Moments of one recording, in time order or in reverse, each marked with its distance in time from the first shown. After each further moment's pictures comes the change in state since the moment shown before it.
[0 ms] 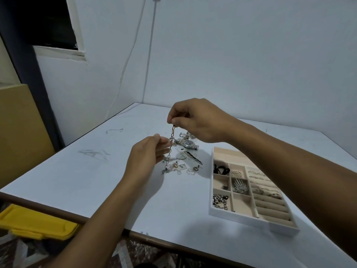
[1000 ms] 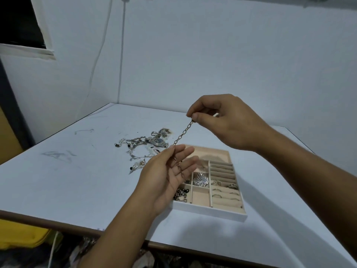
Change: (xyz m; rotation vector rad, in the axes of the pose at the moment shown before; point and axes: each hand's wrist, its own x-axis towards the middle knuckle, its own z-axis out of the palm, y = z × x) left_hand -0.063 -0.002 0.100 -0.631 -0.296 -0.322; right_hand -0.103 0.035 -0.064 0.069 0.247 0.087
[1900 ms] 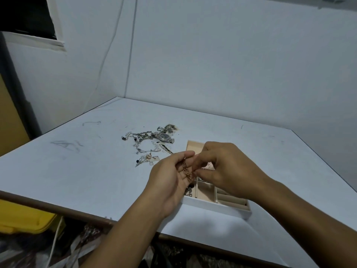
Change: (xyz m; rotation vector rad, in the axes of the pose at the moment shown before) left_hand -0.007 -0.011 -0.006 0.017 0.053 -0.054; right_hand -0.053 0.020 0.051 -0.197 -0.188 -0.033
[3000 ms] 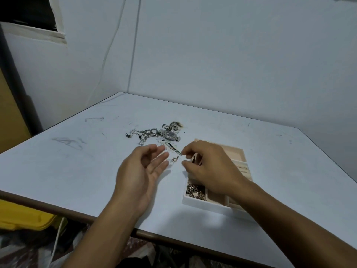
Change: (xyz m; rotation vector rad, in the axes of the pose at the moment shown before) left_hand -0.003 0.036 -0.045 -0.106 0.261 0.211; right_hand 0.037 0.007 0.055 0.110 0.108 0.112
